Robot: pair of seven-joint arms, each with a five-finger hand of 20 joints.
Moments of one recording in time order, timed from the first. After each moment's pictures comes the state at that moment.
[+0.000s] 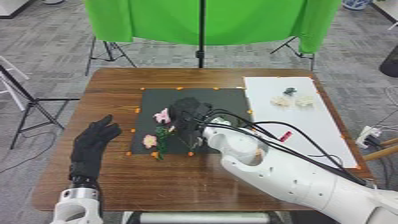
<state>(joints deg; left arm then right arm) 125.2 -69.7 -91.6 -119.1 55.6 15.7 13.6 -52.5 -62.0 21.8 -89.5 -133.6 5.0 11.6</state>
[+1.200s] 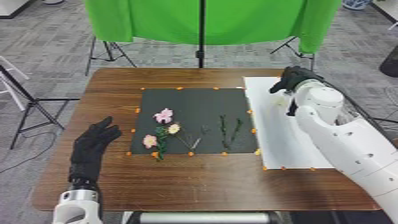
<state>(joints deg) 126.1 -69.9 -91.7 -119.7 55.6 16.0 13.1 -60.7 -50.7 55.7 -86.8 -128.8 -17.9 34.1</state>
